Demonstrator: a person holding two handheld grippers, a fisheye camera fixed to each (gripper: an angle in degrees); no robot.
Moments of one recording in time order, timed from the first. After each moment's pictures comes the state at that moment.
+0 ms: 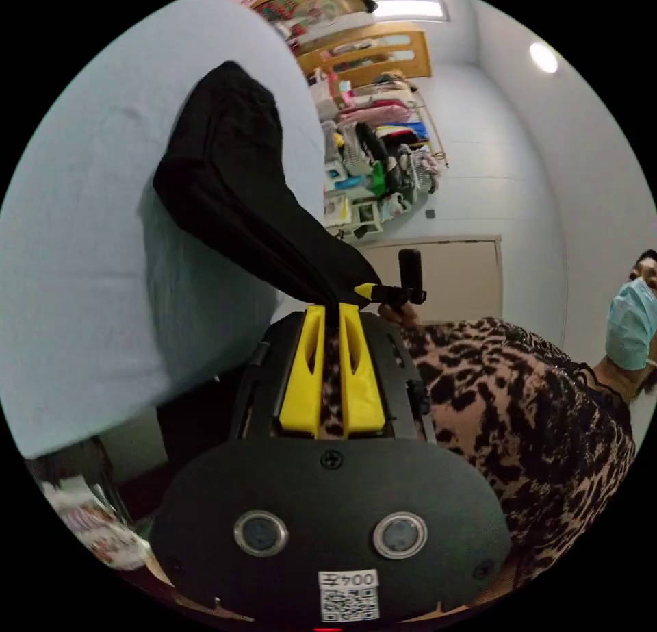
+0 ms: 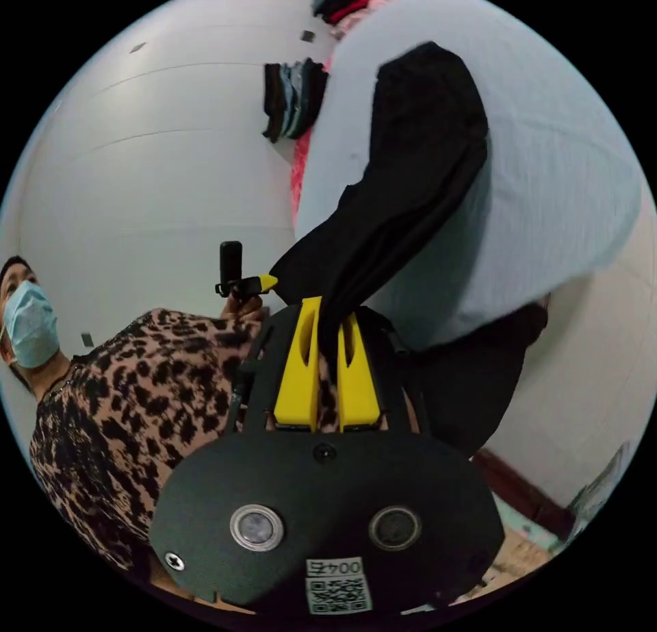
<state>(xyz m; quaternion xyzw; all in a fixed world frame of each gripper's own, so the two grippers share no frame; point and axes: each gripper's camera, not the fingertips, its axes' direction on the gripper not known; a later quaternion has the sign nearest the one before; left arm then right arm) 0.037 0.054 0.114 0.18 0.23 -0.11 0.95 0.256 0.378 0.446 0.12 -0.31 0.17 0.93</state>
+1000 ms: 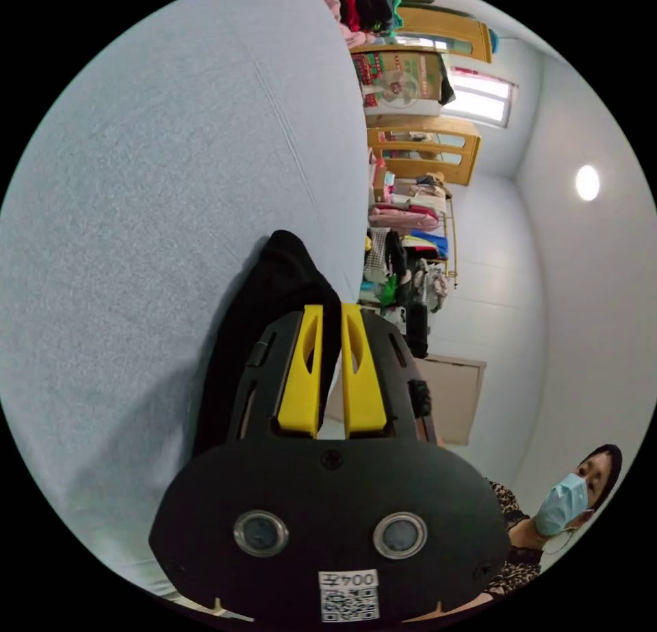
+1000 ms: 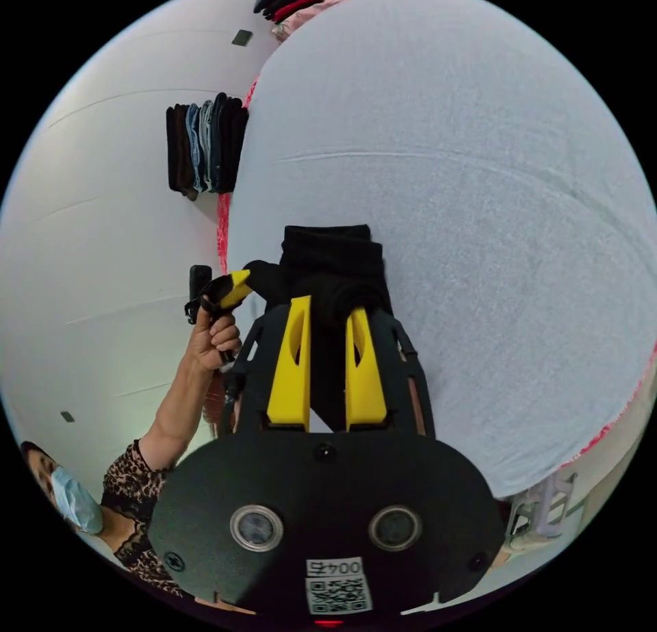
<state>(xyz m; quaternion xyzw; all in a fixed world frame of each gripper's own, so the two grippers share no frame) -0.122 -0.209 0.051 0.32 0.28 -0.23 0.87 0.392 0.023 0.221 0.08 -0.16 0.19 0.97</state>
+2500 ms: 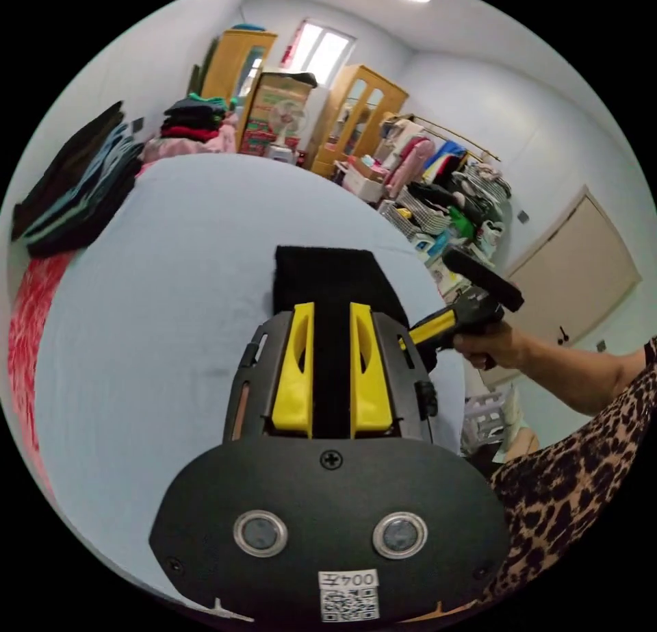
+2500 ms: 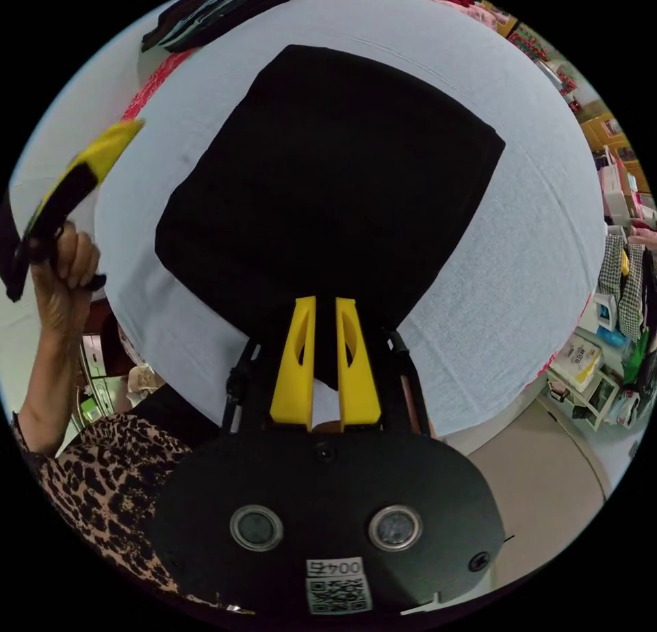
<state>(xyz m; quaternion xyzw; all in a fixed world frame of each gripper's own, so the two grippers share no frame) 0.125 -0.265 0.146 0.37 -0.16 0.02 0.91 0.169 -0.031 0.218 -0.05 0.16 0.10 0.98</state>
